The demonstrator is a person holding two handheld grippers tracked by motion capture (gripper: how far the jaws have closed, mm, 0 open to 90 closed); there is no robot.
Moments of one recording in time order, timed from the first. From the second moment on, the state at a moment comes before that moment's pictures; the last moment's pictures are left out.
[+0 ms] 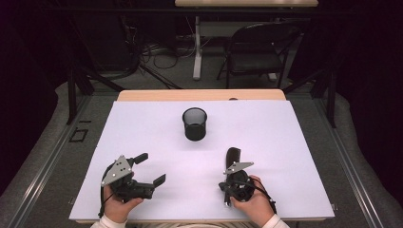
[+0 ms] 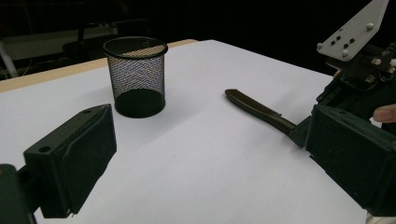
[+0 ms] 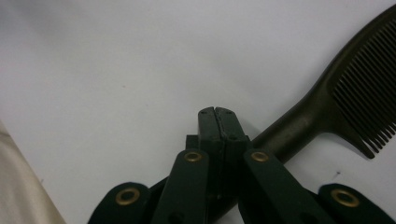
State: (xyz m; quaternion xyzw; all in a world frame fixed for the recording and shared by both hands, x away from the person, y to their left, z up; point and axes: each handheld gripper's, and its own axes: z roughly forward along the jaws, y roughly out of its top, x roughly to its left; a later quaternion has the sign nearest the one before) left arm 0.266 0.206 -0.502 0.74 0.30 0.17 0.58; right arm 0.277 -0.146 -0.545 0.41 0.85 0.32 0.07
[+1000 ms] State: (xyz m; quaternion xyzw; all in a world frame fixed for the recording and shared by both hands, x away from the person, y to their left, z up) left arm 0.268 0.205 -0.504 0.74 0.30 0.17 0.57; right arm 0.285 -0.203 -0.545 0.46 0.82 0.31 0.10
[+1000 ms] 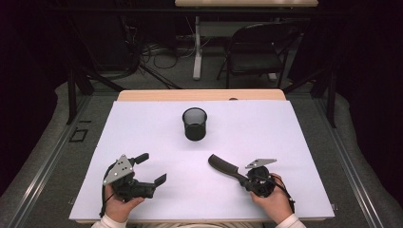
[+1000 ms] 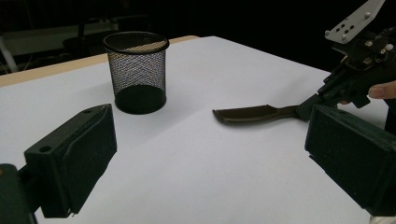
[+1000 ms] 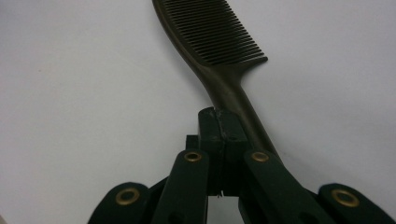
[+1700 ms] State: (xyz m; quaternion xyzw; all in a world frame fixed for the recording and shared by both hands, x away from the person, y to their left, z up) left arm 0.268 0.205 -0.505 0.75 0.30 0.17 0.57; right arm 0.290 -0.214 -0.546 0.47 0.81 0.33 0.11
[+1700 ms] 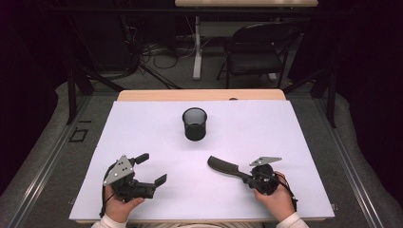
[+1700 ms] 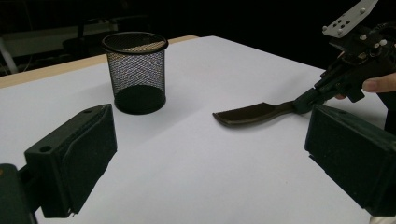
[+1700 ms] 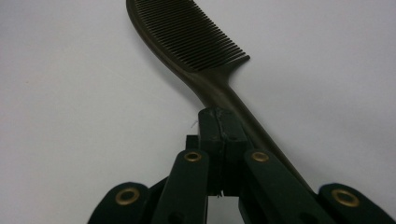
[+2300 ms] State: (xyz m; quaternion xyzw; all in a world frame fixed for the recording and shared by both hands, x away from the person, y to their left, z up) left arm 0.267 0.205 -0.505 0.74 0.30 0.17 0.57; right arm 0.287 -0.213 -0.540 0.46 0.81 0.36 0.10
